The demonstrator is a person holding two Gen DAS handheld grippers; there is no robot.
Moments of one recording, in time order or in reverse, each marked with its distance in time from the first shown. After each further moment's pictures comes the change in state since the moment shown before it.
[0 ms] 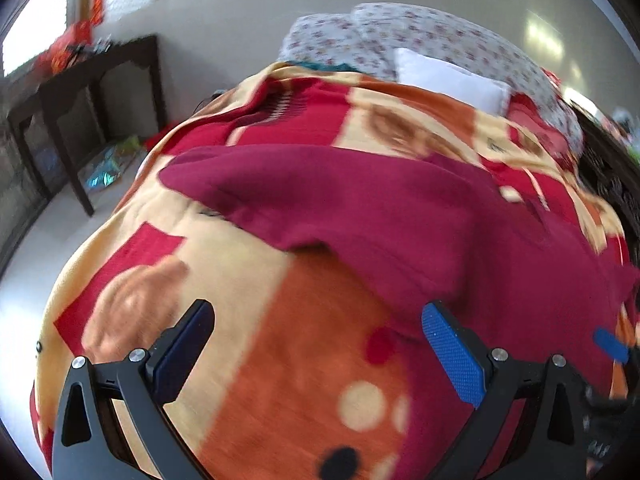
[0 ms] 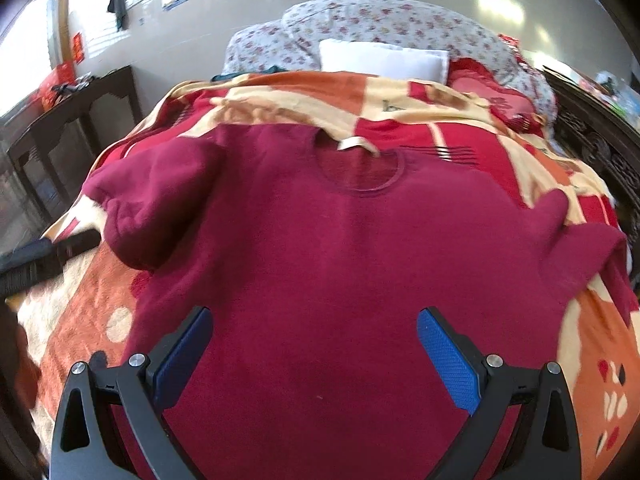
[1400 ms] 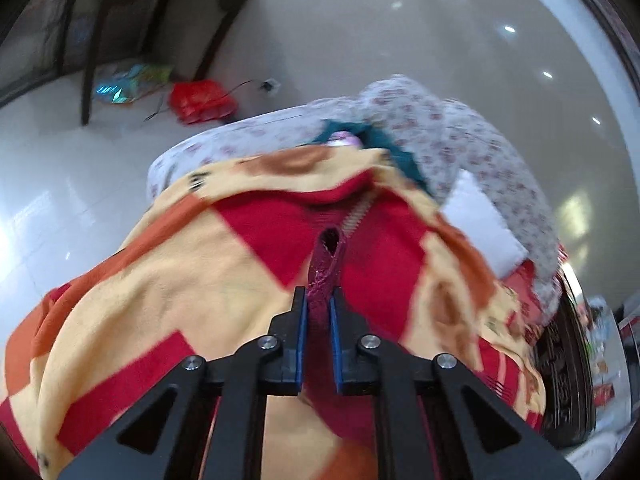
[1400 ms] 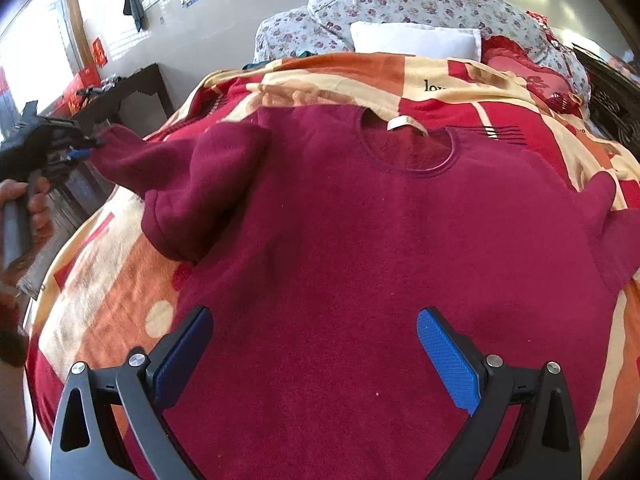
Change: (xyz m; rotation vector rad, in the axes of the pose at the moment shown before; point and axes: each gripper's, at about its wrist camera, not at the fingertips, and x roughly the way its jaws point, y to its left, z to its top) left arm 0.021 0.134 0.120 -0.464 -0.081 -0.219; right arm 0.007 0.009 0.000 0.047 0.047 0.162
